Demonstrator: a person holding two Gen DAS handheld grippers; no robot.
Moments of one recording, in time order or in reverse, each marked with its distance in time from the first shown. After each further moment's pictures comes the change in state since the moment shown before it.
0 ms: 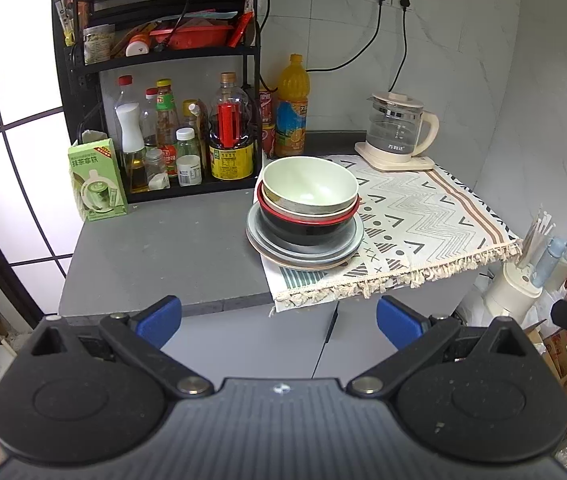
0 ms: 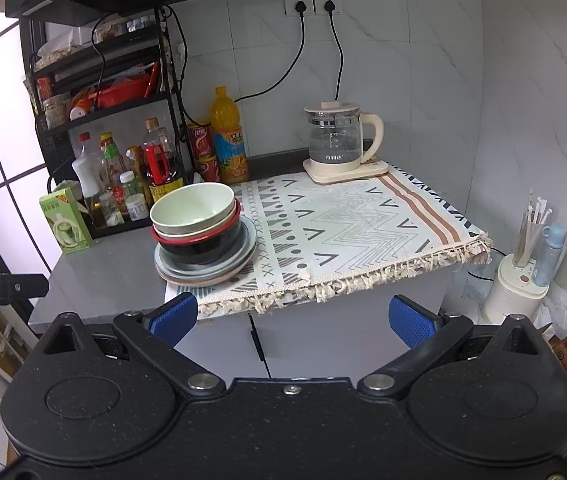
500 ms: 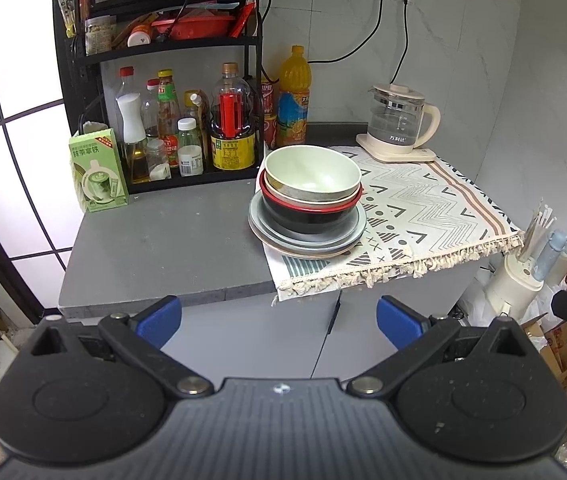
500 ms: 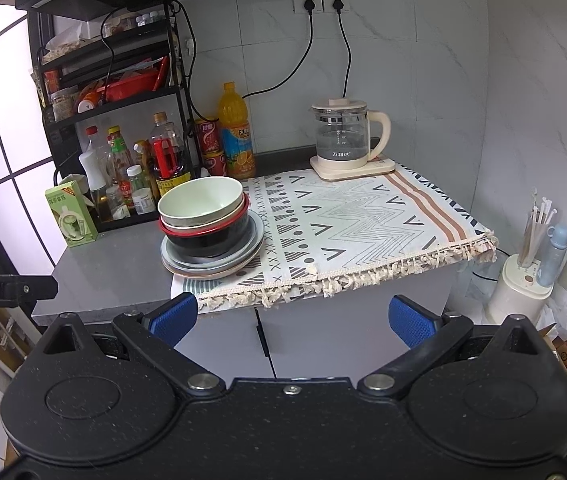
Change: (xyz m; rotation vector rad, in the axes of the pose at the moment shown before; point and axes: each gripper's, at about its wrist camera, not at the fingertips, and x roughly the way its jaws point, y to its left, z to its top) left arm 0.003 0.004 -0.009 -0.003 0.020 -0.001; right arm -0.001 0.005 -0.006 -0.012 0.001 0.015
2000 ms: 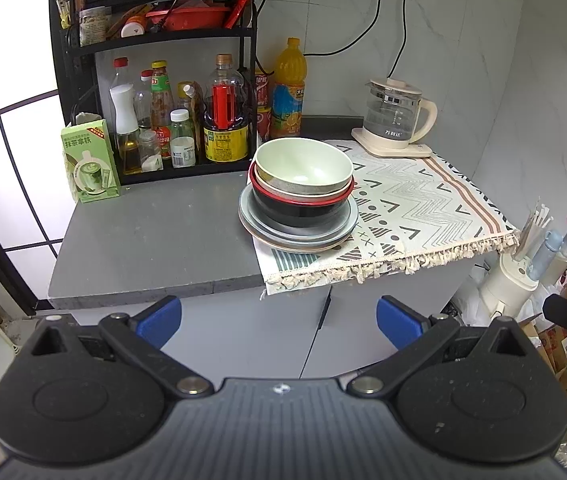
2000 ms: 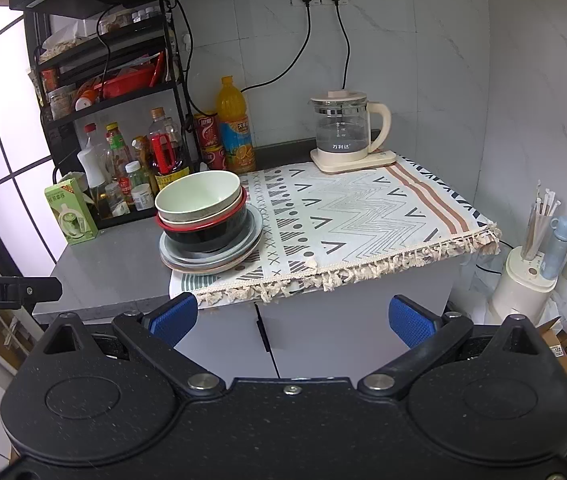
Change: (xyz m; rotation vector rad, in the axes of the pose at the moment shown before) left arm 0.005 -0.013 -0.002 -0.015 0.018 -0.007; right arm 0.004 -0.002 -0.001 0.010 0.018 0.005
